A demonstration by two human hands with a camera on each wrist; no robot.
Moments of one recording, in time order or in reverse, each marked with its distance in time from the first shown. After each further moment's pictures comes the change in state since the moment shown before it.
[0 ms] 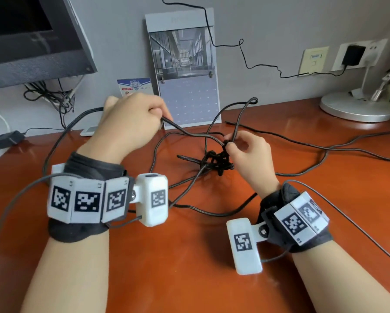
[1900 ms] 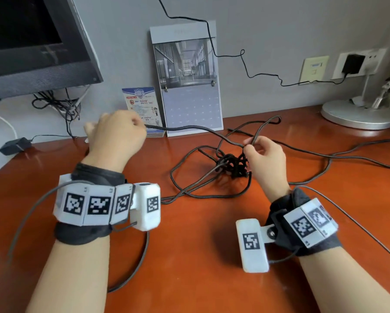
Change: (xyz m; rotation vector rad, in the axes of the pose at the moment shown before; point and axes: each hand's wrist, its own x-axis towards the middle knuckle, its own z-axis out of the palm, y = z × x) left_hand 0.006 -0.030 0.012 0.072 0.090 -0.247; right_hand 0.009 0.016 -0.010 0.066 0.120 0.138
